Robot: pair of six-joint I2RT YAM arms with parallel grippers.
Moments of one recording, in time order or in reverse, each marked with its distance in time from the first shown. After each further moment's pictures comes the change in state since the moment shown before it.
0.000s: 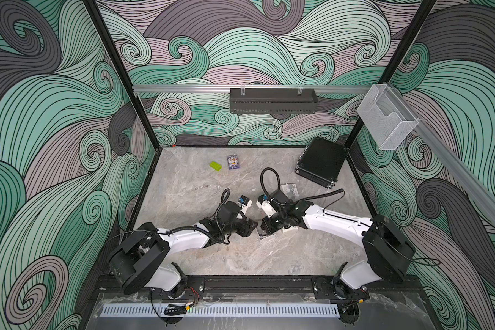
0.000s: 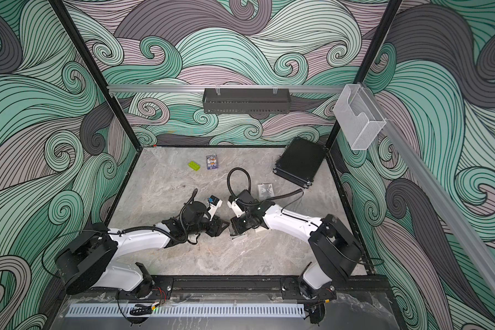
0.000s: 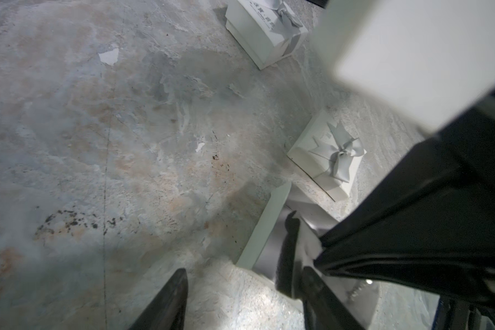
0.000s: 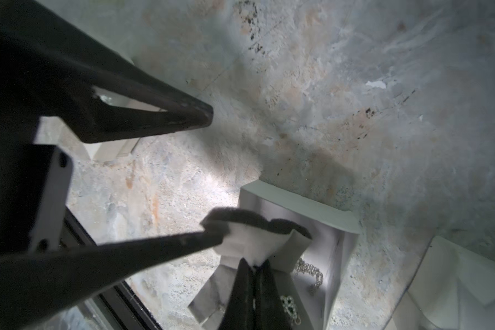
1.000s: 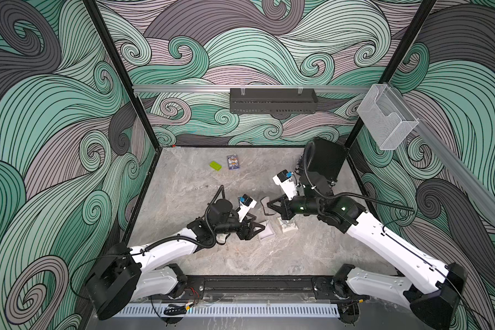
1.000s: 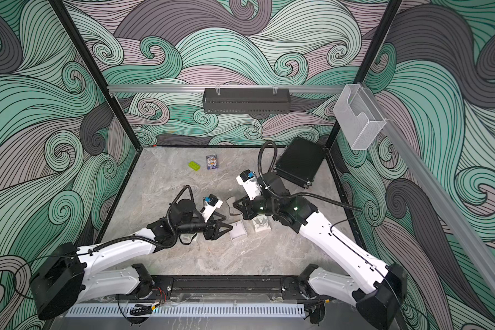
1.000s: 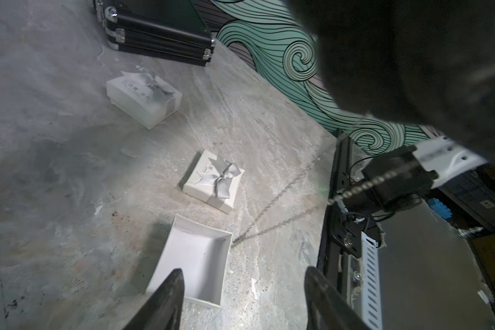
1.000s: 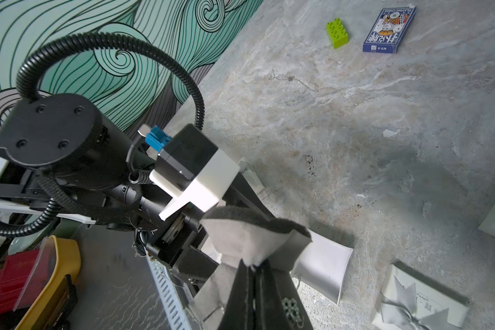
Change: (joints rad) left arm -0.001 -0.248 0.000 0.001 0.345 0.094; right arm -0.076 -0.394 0.178 -0.134 -0.109 -0.004
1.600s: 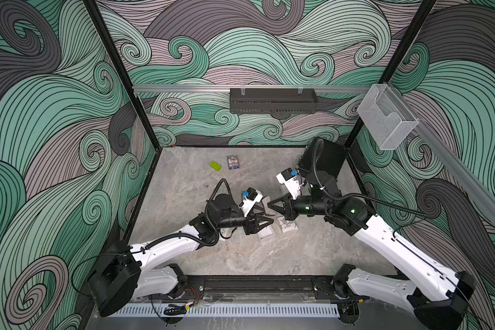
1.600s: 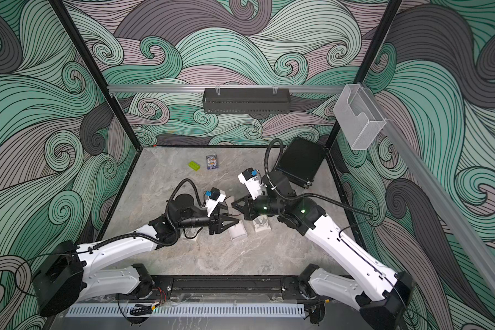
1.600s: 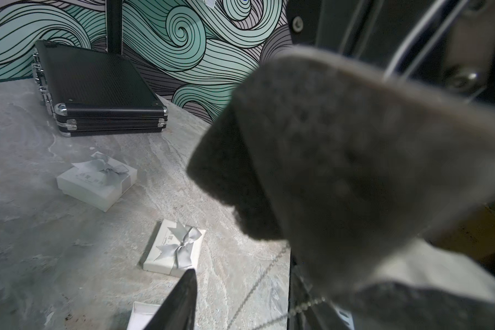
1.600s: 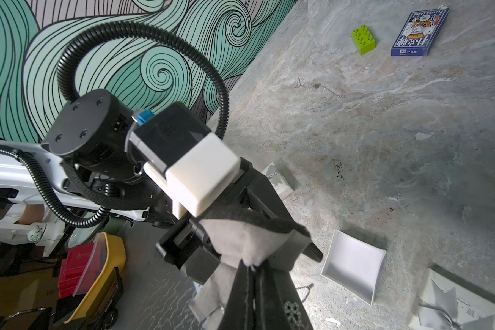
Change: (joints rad) left arm -0.030 0.050 0.082 0.172 0.088 -0.011; right arm 0.000 -0.047 0.027 -0.009 -0.080 0.085
